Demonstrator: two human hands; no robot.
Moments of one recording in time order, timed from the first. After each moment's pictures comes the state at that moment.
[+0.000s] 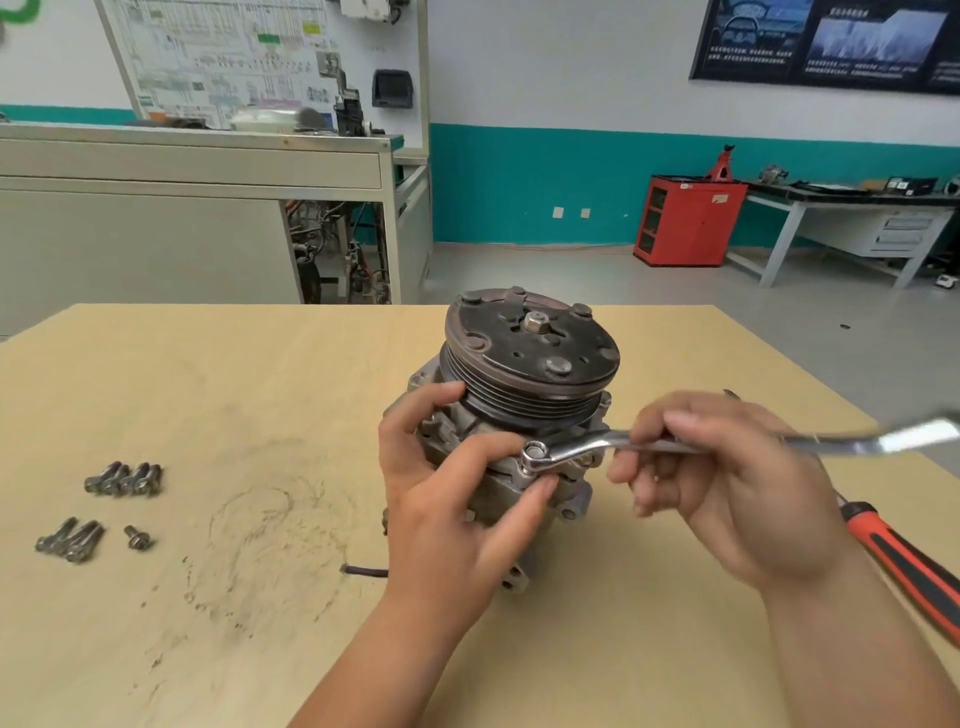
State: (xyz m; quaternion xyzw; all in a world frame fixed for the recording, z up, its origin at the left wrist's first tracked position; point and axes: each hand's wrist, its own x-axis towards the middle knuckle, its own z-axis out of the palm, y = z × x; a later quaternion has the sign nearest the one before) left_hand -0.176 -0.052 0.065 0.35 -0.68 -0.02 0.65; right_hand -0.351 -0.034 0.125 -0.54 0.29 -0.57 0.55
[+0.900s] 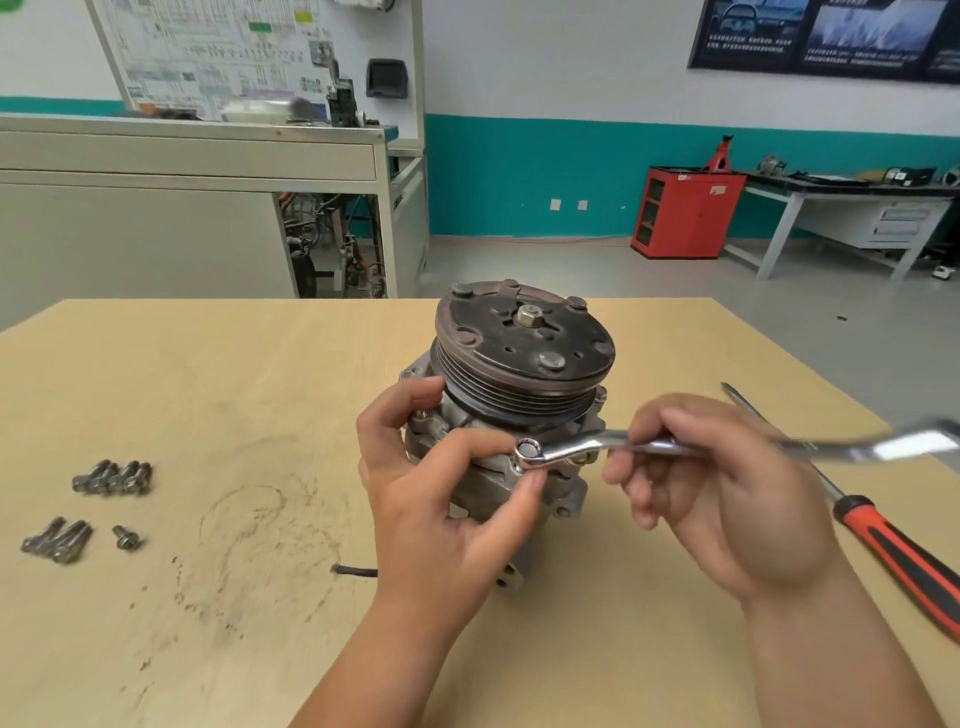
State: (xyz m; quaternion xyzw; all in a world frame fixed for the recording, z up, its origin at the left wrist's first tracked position) left_hand -0.179 -0.049 0.068 0.37 -0.66 -0.04 0.66; right_hand -0.346 -0.030 0.120 -0.52 0.29 -0.58 0.56
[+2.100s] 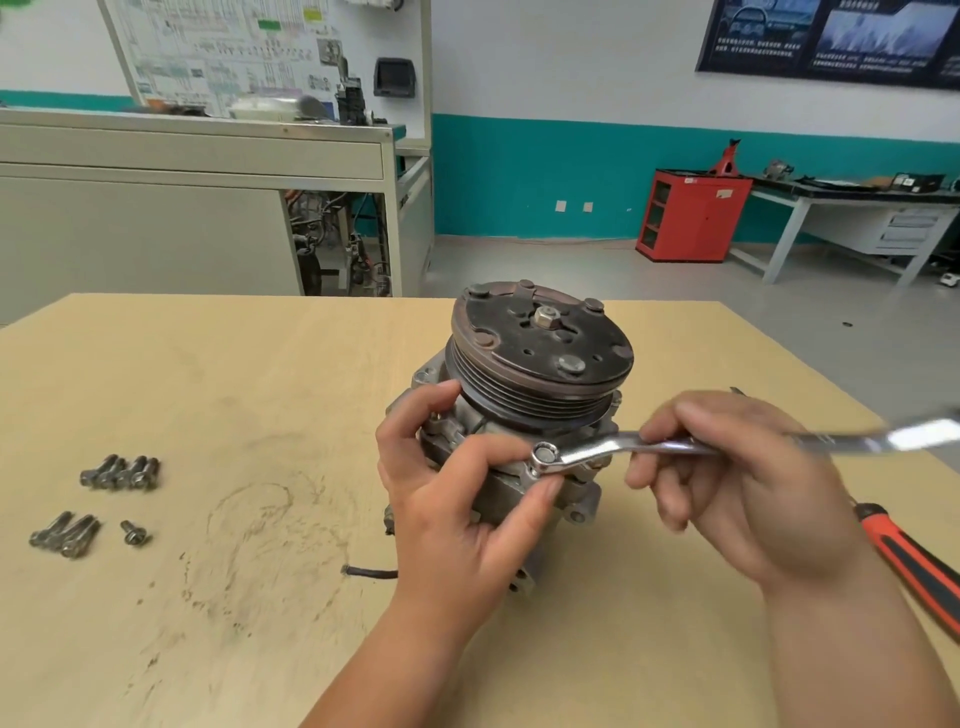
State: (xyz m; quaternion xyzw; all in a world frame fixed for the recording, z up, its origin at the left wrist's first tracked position) left_hand -0.180 -0.057 0.056 0.35 -0.65 -0.02 0.67; right_hand -0.347 -0.034 0.128 -0.53 0.29 -0.57 0.55
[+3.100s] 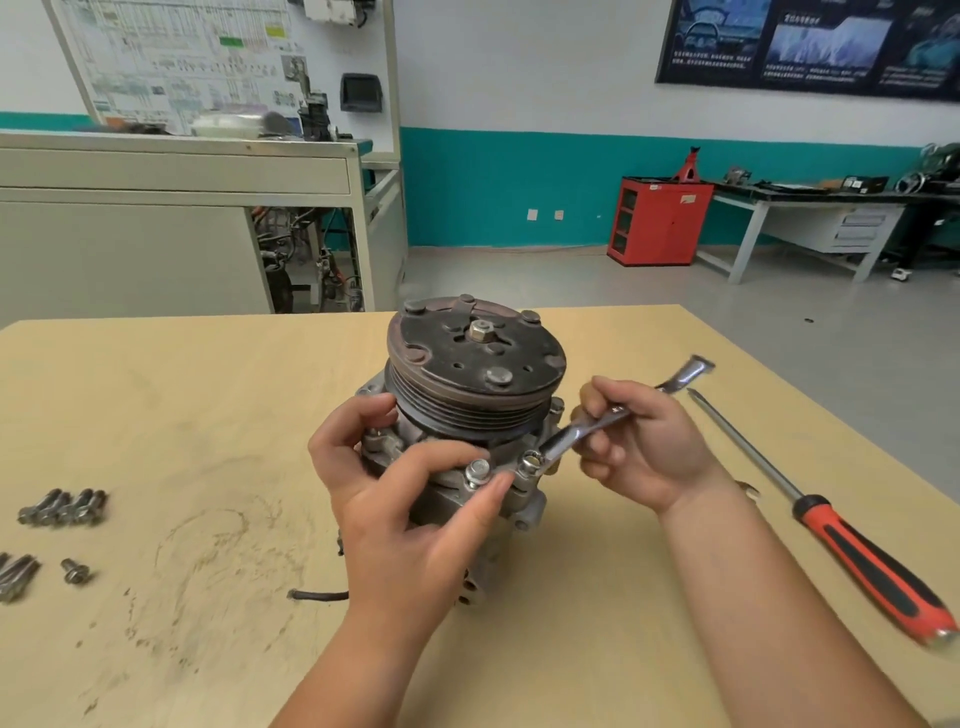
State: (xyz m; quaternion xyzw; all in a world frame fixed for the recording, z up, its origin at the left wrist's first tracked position) left_hand -0.186 -0.058 0.063 0.35 -0.64 -0.03 0.69; right_hand -0.370 -0.079 0.113 -0.41 0.31 -0.53 0.67
